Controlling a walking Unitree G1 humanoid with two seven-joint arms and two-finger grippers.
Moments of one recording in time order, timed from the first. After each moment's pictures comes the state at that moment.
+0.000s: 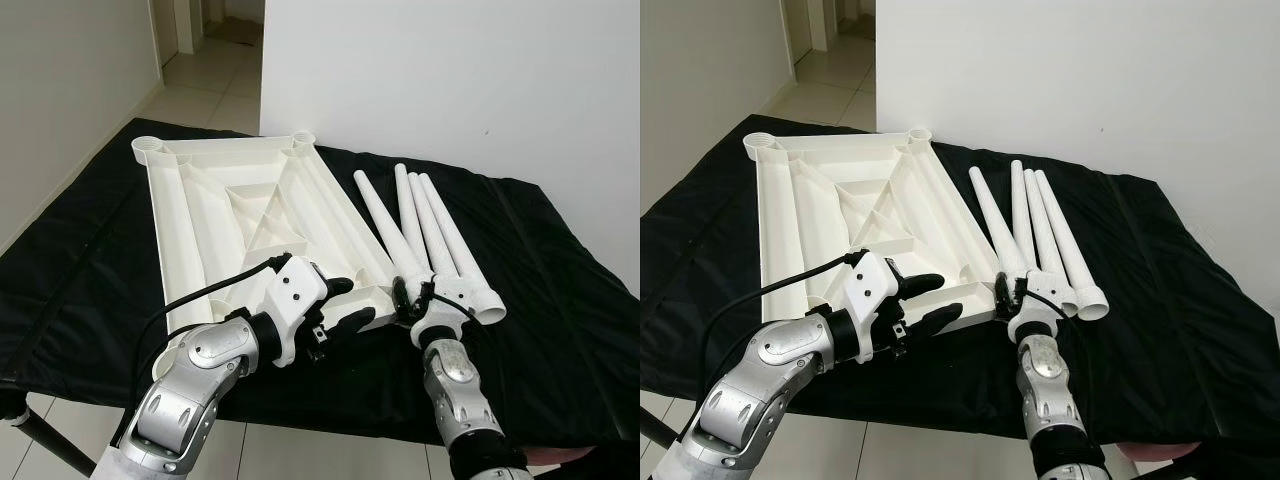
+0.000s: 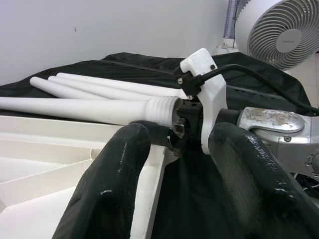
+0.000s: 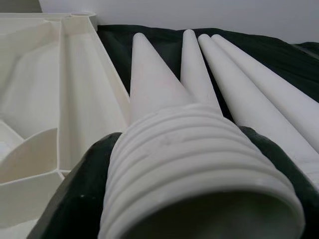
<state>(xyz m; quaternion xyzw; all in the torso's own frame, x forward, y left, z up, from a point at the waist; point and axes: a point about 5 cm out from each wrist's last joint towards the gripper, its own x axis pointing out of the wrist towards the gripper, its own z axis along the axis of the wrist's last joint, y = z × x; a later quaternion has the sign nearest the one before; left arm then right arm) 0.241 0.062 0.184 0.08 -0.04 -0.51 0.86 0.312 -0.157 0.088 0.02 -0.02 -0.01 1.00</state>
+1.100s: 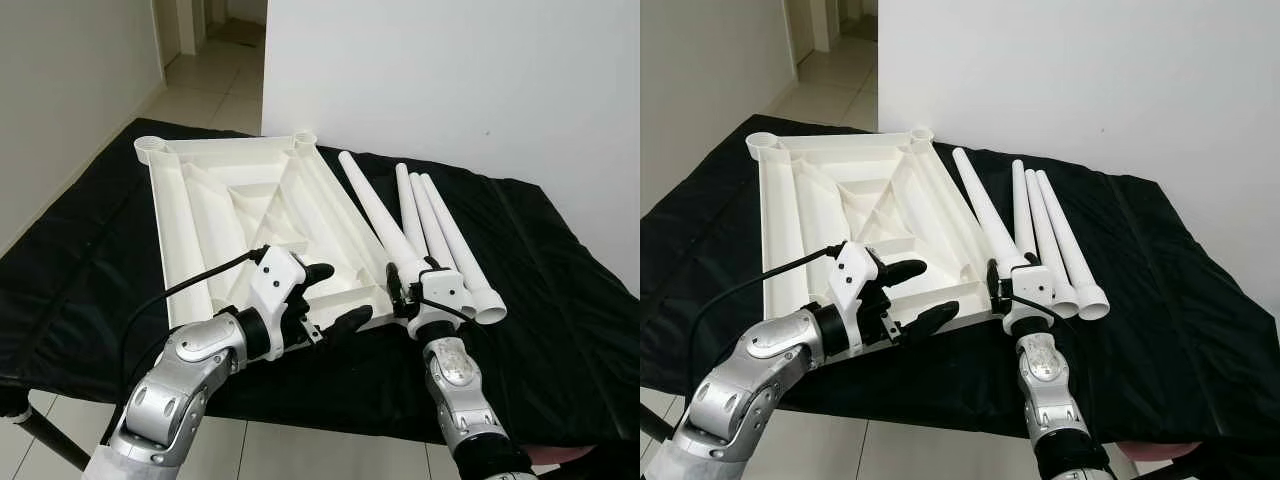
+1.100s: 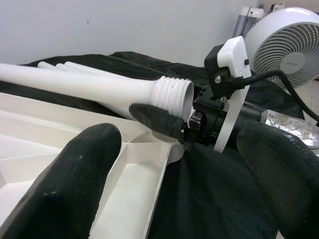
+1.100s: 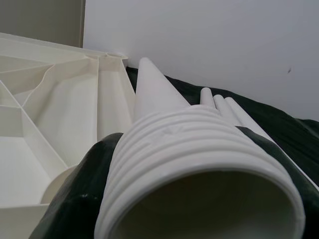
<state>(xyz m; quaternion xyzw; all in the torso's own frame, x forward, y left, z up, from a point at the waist) 0.248 0.074 0.181 0.02 -0.02 -0.50 0.86 0.304 -0.151 0.107 -0.06 -0.12 0.03 0.99</state>
